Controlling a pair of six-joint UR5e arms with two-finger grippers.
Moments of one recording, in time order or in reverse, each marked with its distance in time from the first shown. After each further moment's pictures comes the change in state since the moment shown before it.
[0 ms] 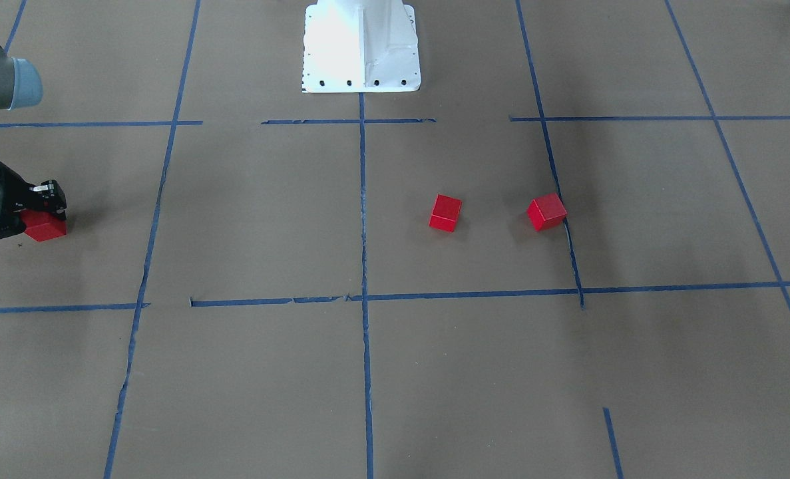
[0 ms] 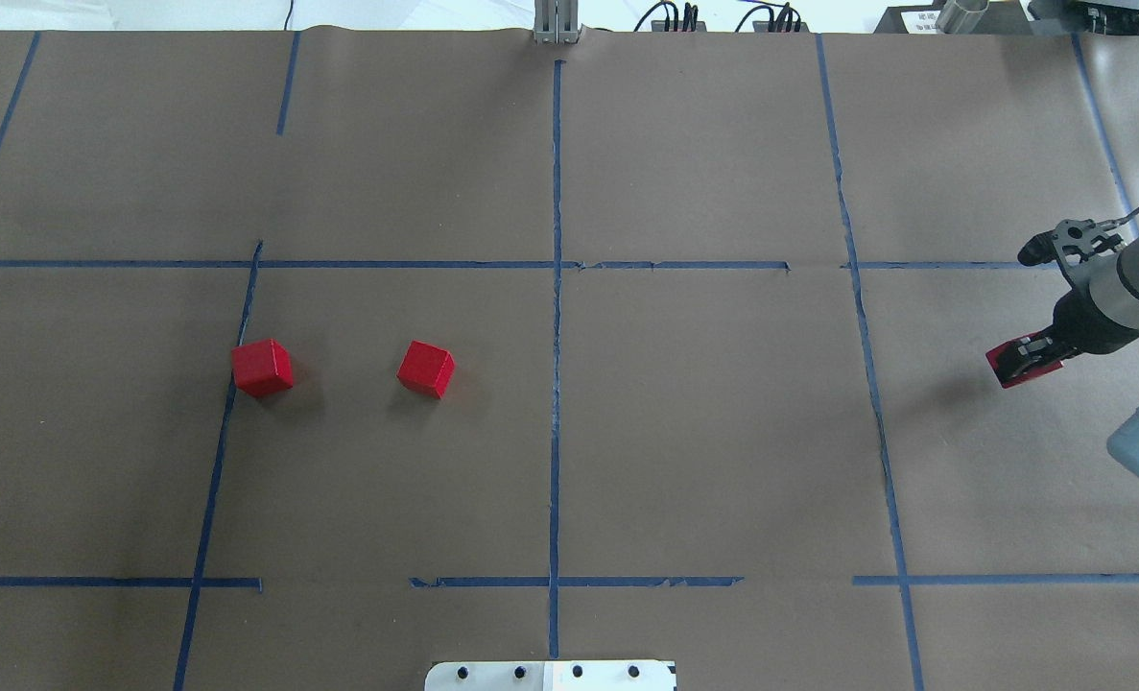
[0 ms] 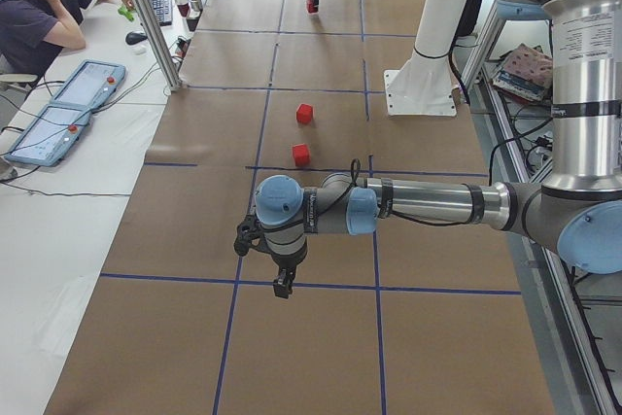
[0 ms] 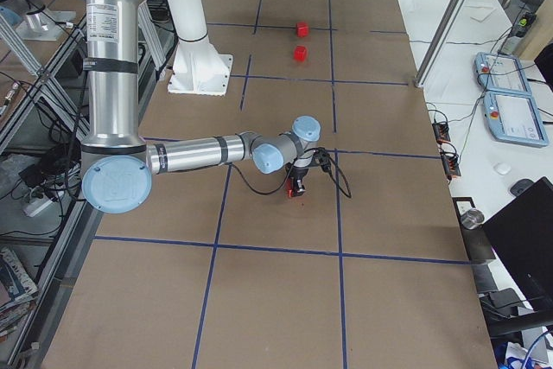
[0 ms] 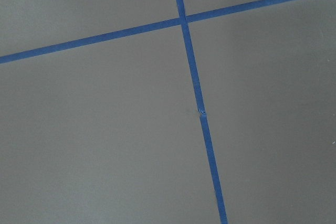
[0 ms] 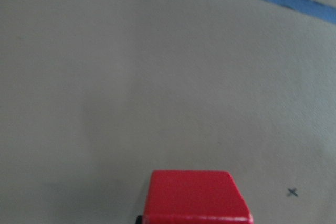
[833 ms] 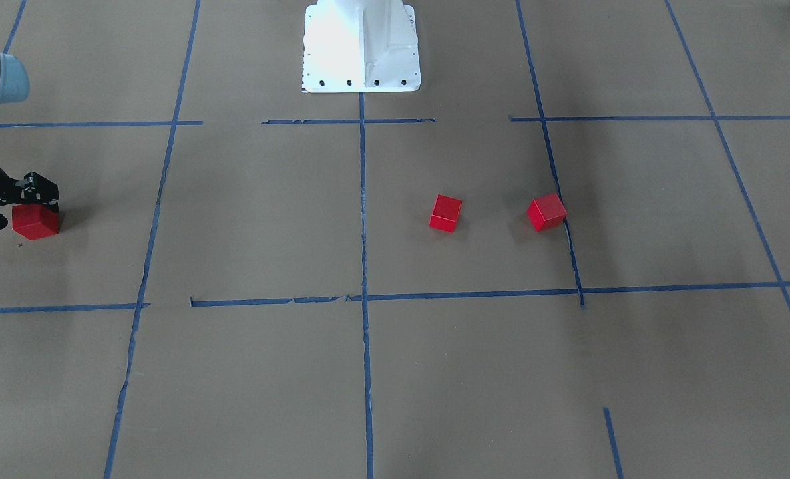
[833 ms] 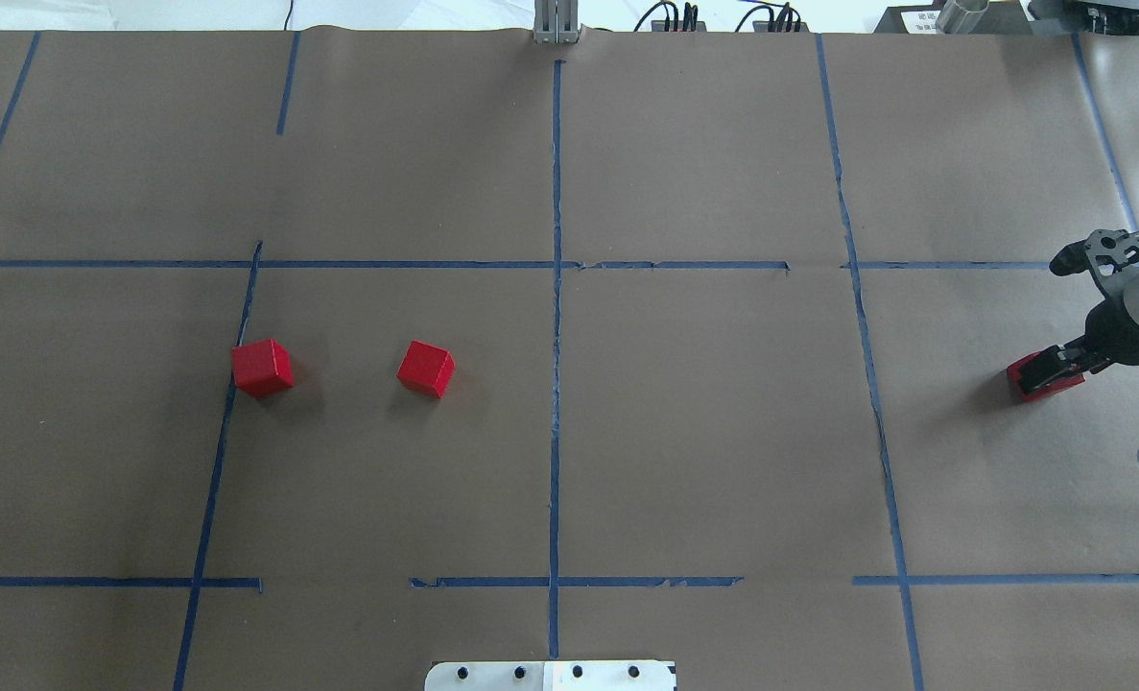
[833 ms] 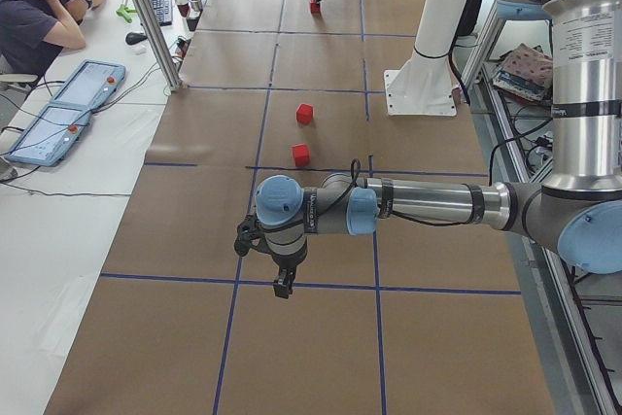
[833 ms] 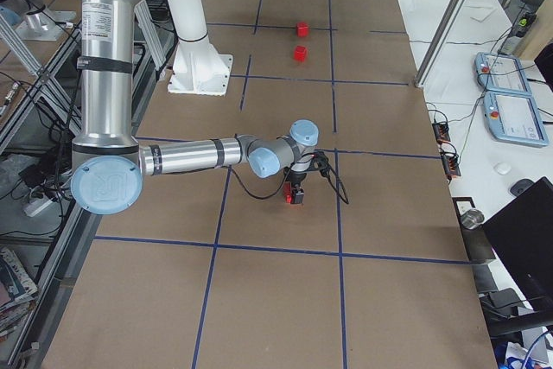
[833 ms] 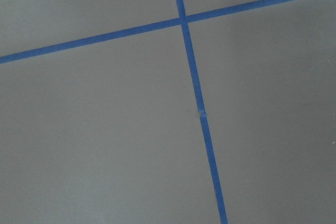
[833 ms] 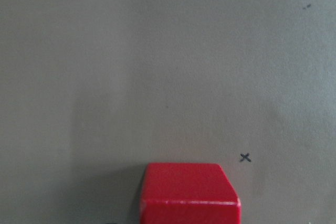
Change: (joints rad) left arm 0.000 0.001 0.000 0.000 0.000 0.000; right arm 0.018 -0.067 -0.038 0.032 -0.004 -0.050
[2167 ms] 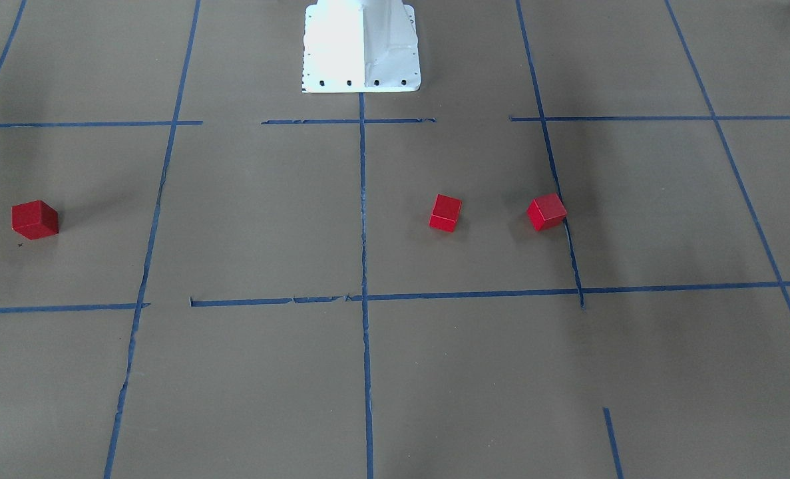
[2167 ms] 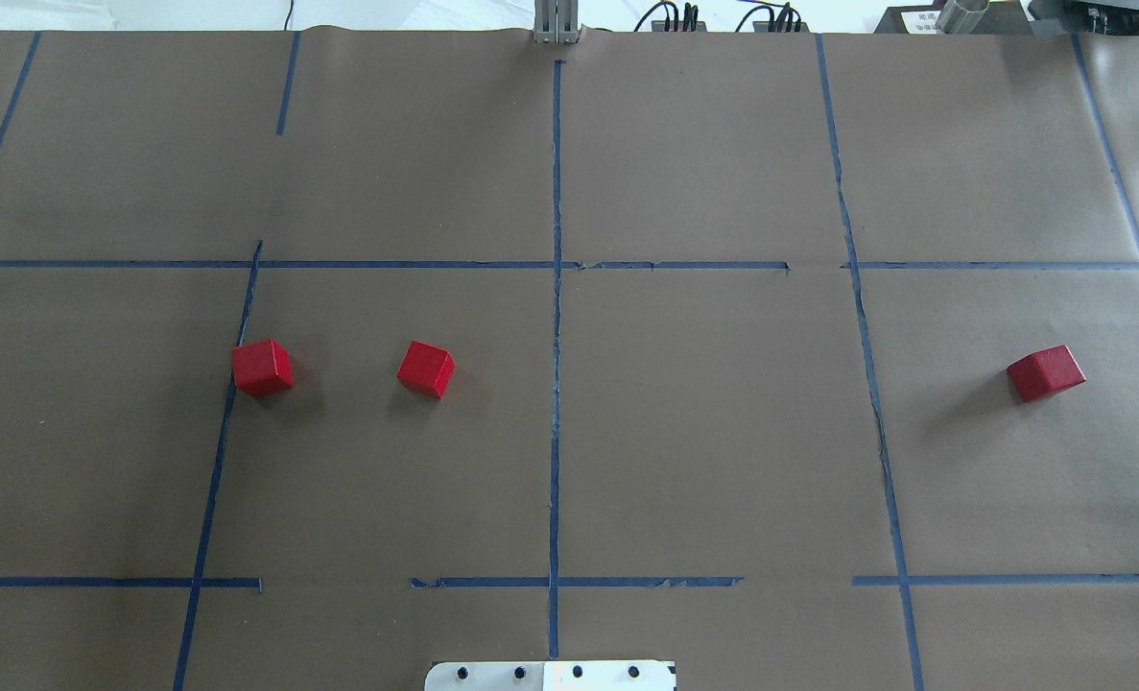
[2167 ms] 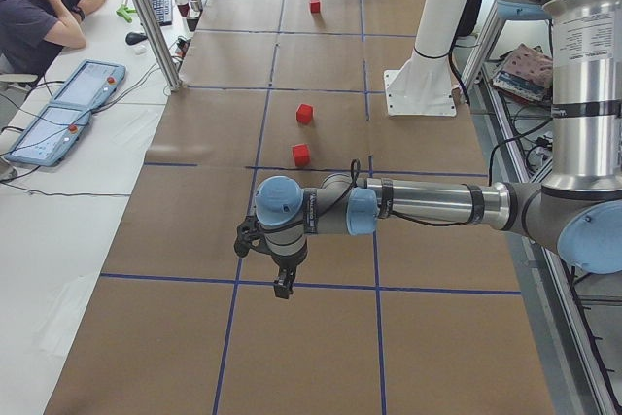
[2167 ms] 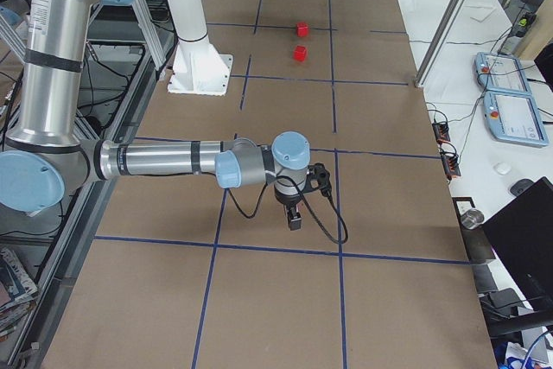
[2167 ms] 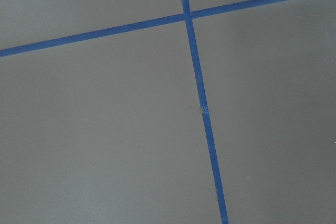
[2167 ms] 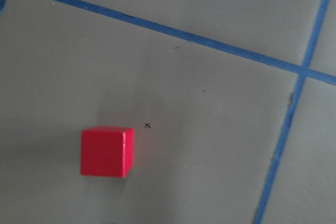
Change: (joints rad) left arm -0.001 -0.001 0.002 0.003 0.000 0.000; right arm 0.335 -0.084 0.167 -0.155 0.150 -0.310
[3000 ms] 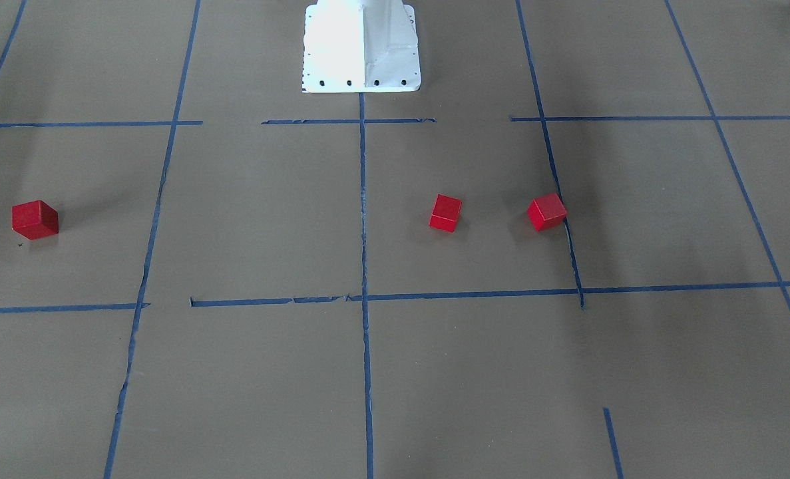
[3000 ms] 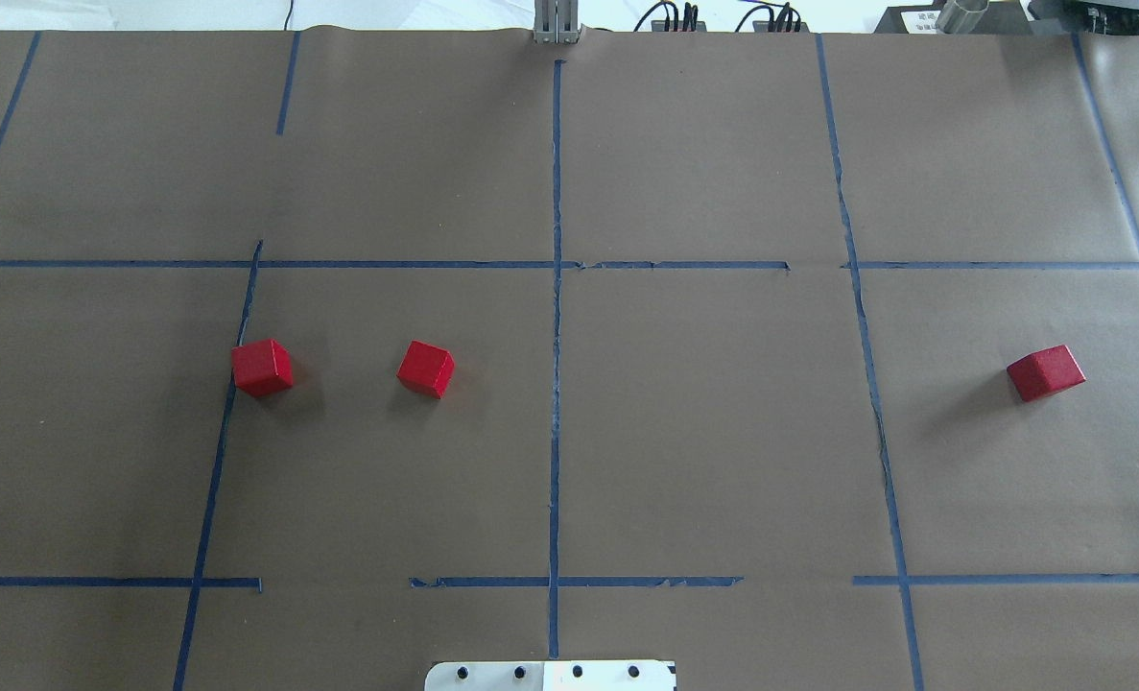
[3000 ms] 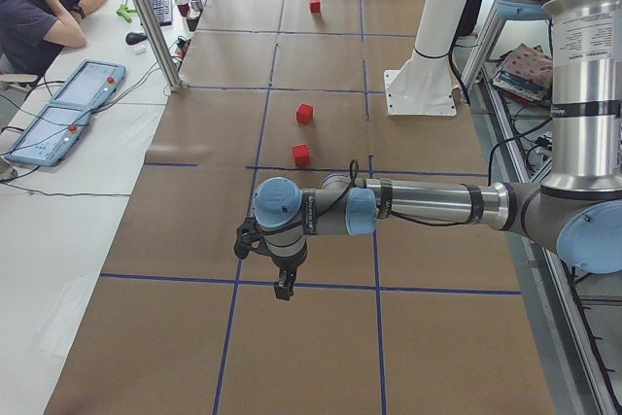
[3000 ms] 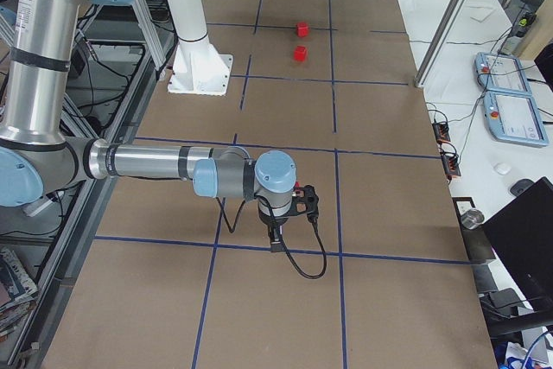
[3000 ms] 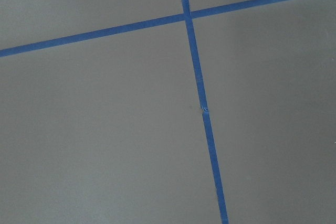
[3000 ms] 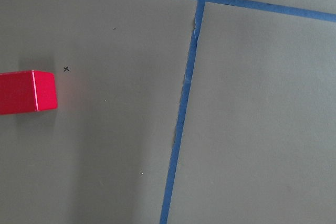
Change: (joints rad) left arm -0.002 -0.005 0.006 0.017 0.000 0.000; right arm 0.242 -0.104 -0.007 -0.181 0.006 -0.243
